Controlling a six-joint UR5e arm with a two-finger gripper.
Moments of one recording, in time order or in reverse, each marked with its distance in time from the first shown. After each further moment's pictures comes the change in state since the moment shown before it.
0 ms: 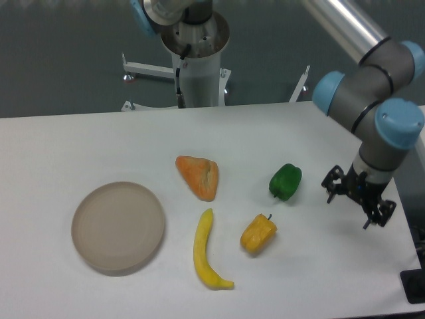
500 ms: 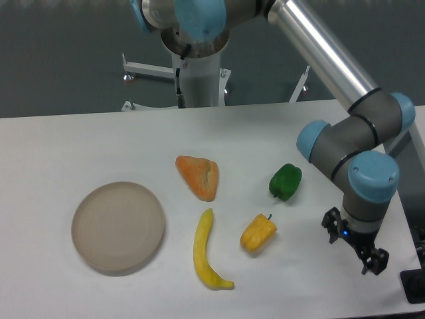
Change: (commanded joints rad) arm -0.141 -0.204 0.314 0.008 0.169 0.088
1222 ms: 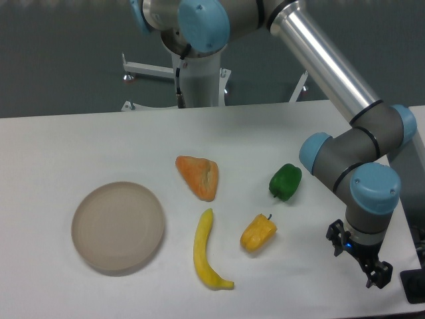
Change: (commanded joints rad) arm -0.031 -0.162 0.184 0.089 0.000 0.028
